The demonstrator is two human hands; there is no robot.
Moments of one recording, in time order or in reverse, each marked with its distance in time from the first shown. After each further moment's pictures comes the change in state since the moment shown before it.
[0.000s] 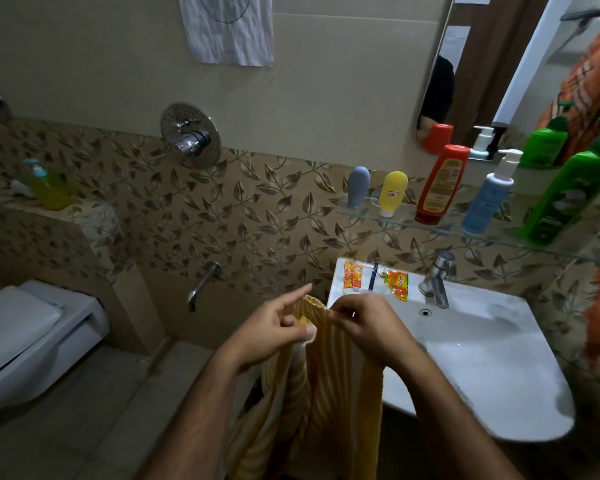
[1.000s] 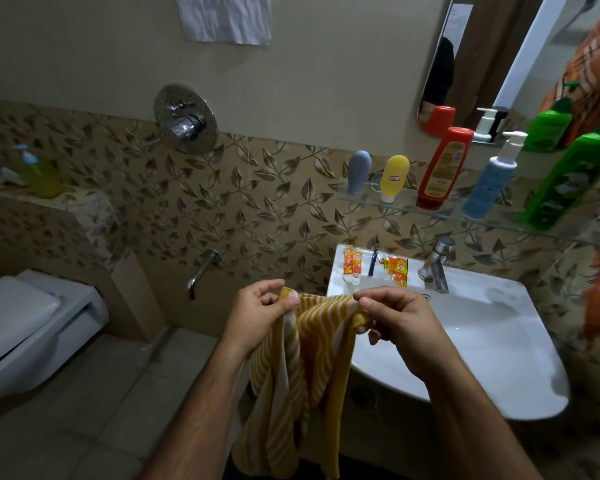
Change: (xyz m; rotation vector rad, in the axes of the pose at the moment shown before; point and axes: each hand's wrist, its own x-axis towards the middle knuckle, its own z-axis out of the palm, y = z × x) left_hand -0.003 -0.008 0.001 -0.143 0.457 -0.050; right_hand -0.039 0.003 -0.013 0.987 0.101 0.214
